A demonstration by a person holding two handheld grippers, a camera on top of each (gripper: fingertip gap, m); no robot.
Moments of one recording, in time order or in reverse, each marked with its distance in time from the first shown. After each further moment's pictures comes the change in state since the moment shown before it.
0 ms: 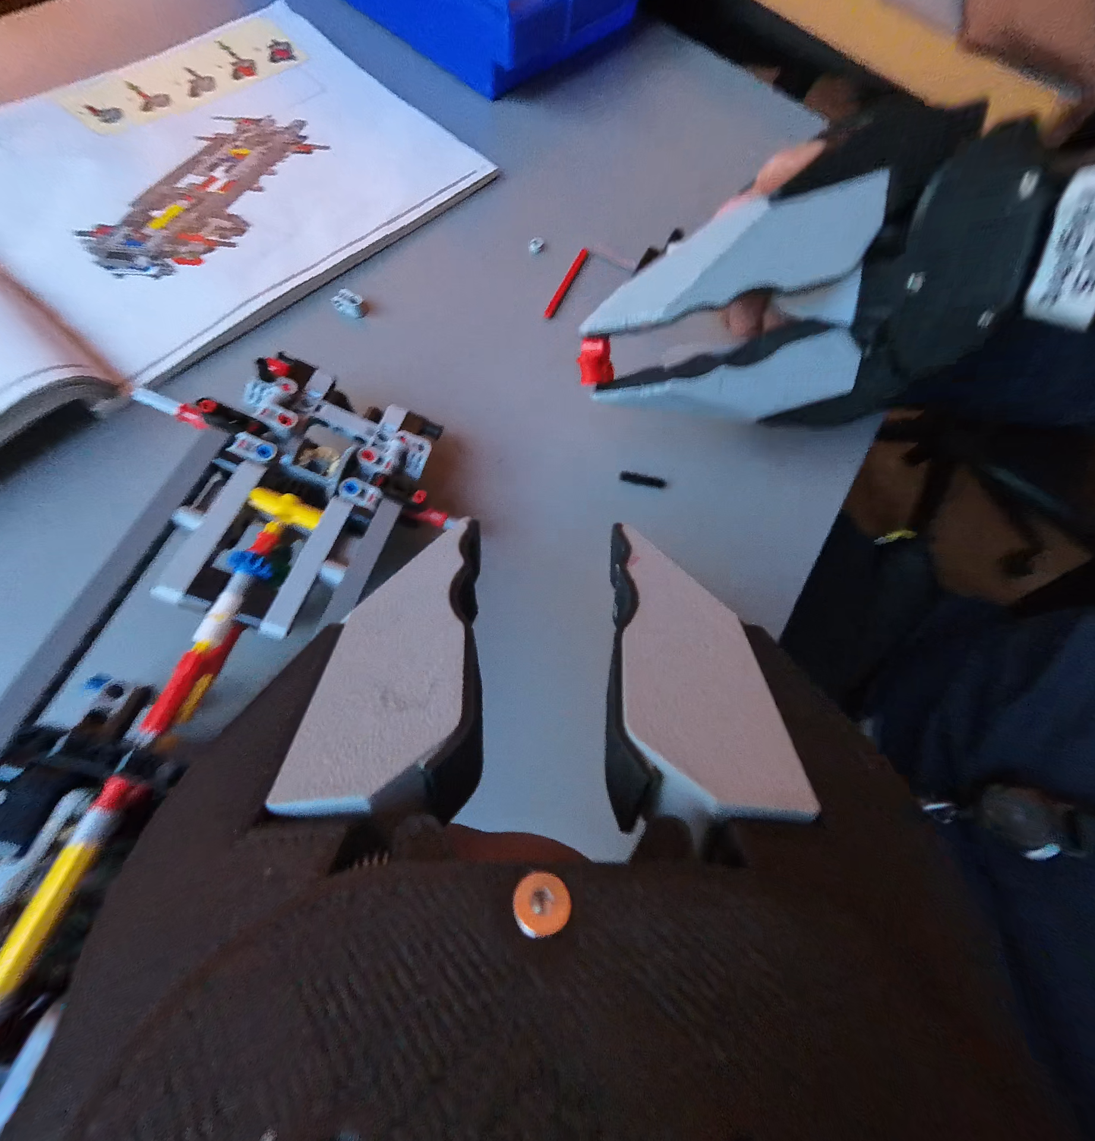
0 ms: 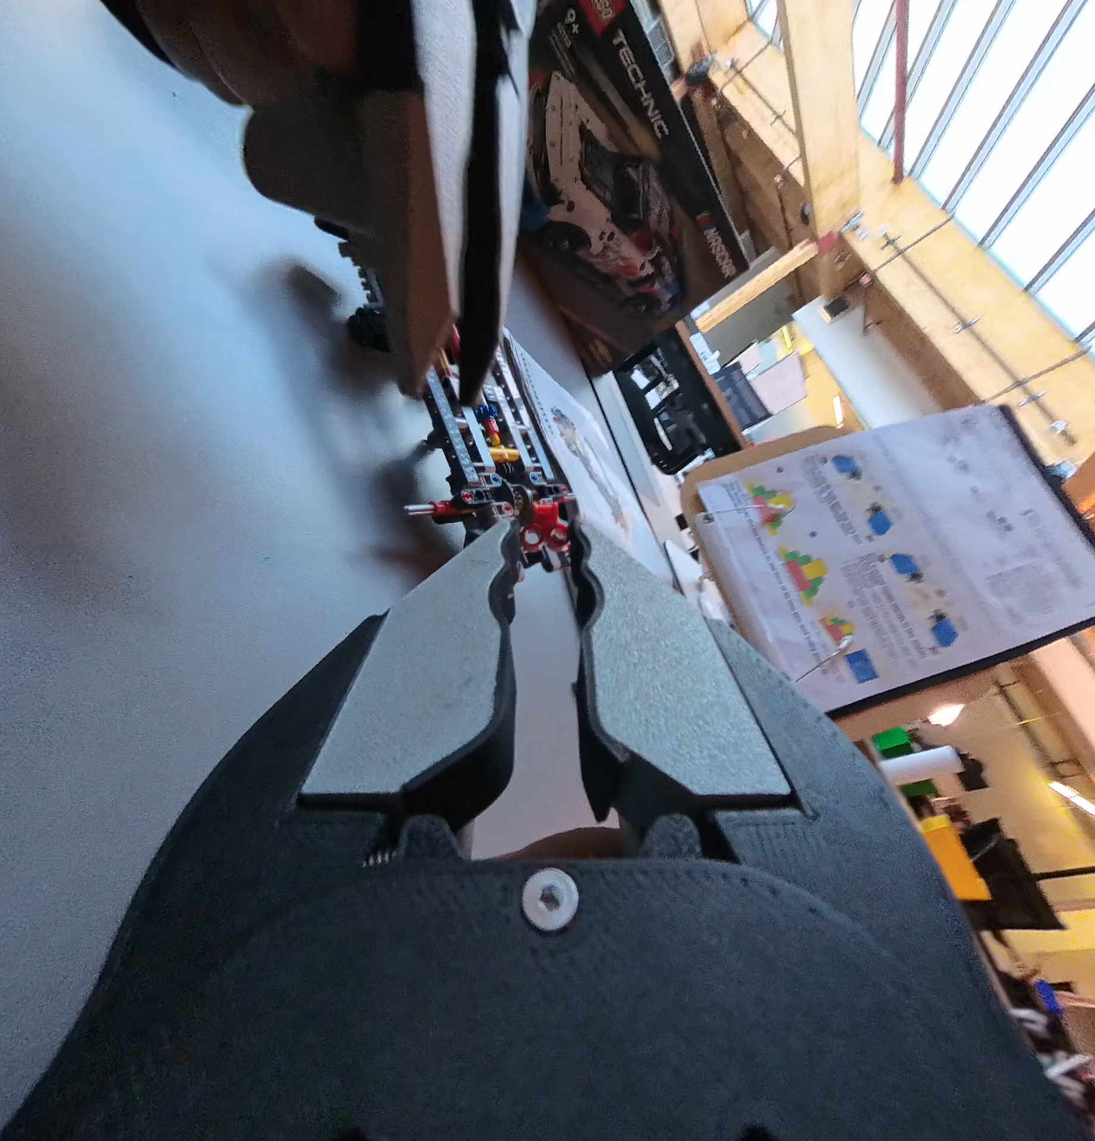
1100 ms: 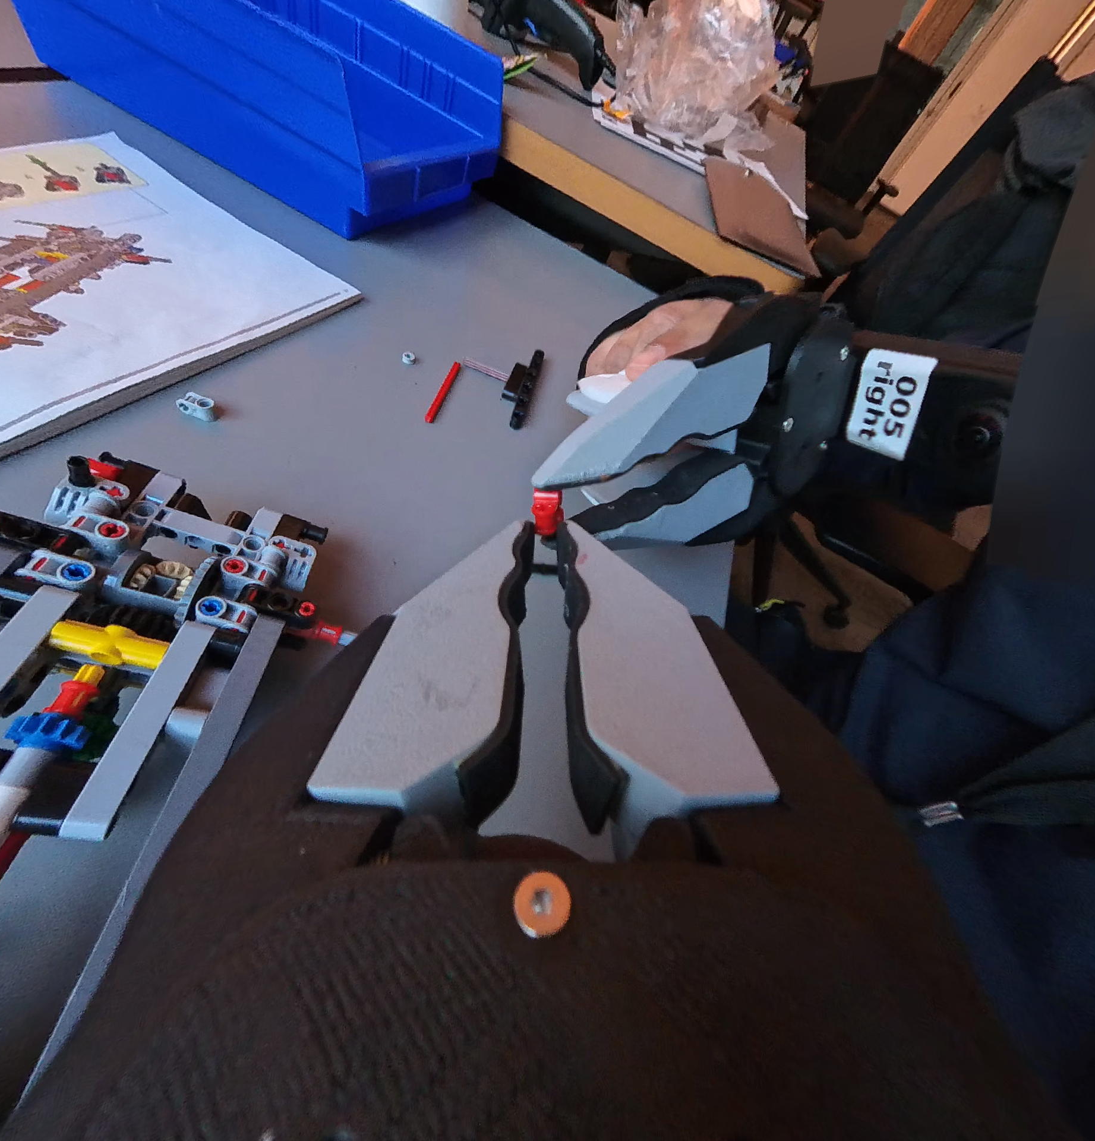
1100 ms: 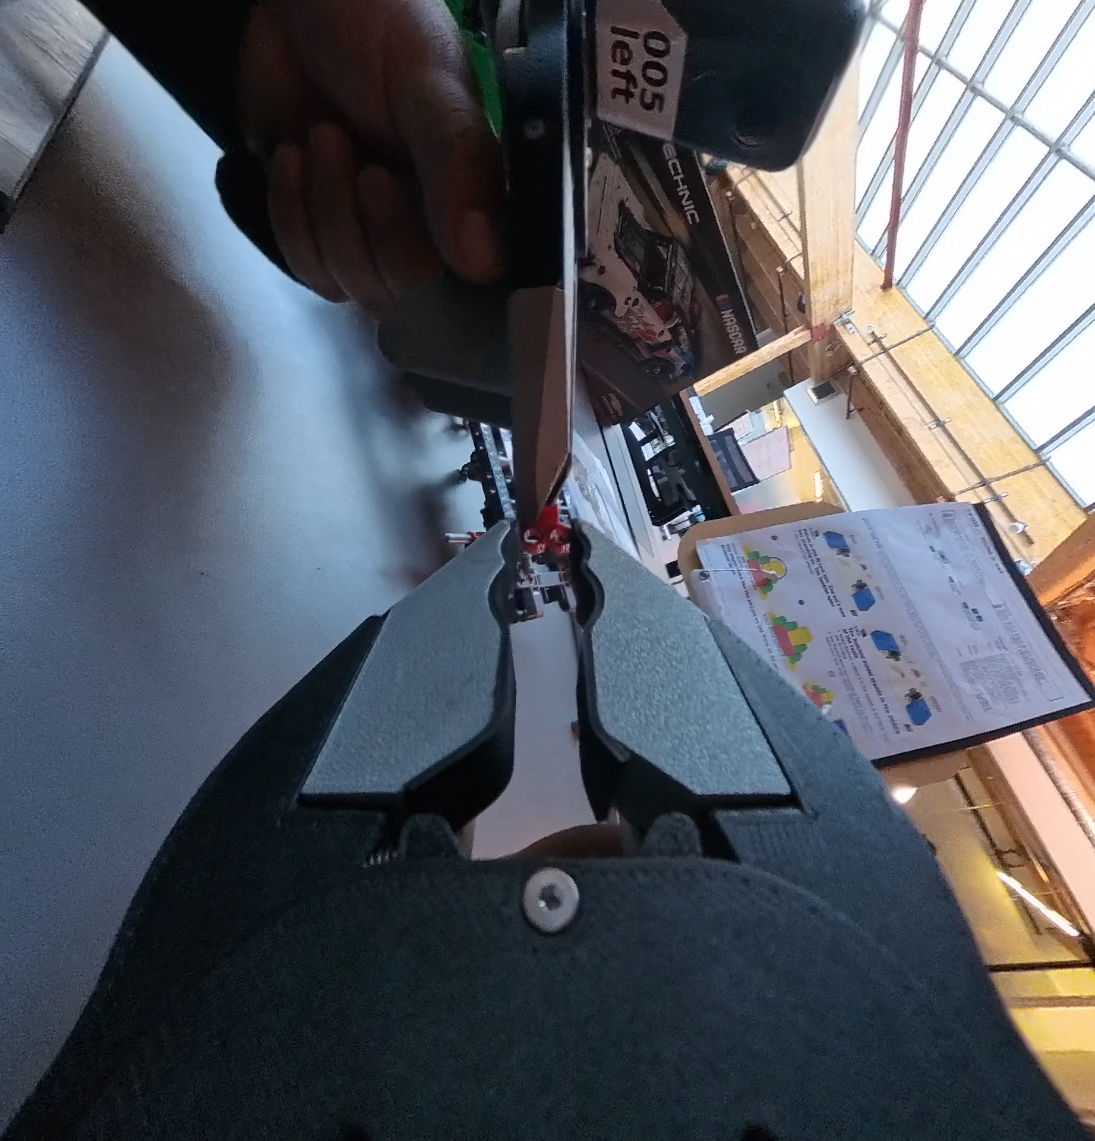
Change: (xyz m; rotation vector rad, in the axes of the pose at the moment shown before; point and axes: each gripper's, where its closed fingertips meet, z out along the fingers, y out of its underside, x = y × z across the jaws) left arm 0.025 -0.018 0.024 0.220 0.282 -0.035; right arm -0.019 -0.015 -0.002 0.070 -0.031 -0.119
